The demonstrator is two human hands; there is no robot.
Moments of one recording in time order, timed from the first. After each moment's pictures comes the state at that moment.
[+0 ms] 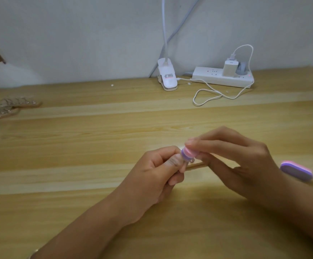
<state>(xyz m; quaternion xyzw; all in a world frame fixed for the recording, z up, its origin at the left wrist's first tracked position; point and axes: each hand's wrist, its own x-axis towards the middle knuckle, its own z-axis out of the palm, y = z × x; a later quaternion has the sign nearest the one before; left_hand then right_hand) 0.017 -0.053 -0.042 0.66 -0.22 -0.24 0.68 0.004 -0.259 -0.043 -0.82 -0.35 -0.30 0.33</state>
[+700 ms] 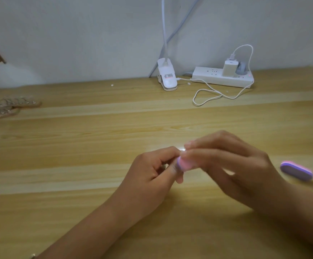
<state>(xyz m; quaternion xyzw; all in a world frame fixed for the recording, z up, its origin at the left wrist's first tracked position) 0.016 -0.055 -0.045 0.77 -0.31 -0.02 0.56 0.001 -0.257 -0.046 -0.82 -0.39 -0.30 0.29</state>
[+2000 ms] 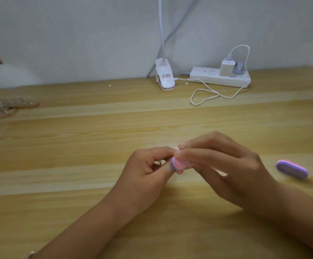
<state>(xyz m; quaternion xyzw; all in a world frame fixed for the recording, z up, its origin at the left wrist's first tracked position) 0.021 -0.056 -0.049 0.74 -0.28 -0.02 0.61 0.002 -0.253 -0.051 -0.81 -0.39 -0.31 0.30</state>
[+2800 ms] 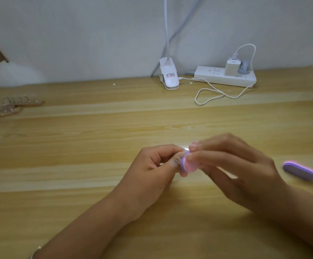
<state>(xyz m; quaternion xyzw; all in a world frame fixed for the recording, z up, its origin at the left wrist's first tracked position) 0.018 -0.055 -0.046 0.68 -0.23 -0.13 0.68 0.000 -0.256 -0.054 -0.80 -0.39 -0.34 0.29</state>
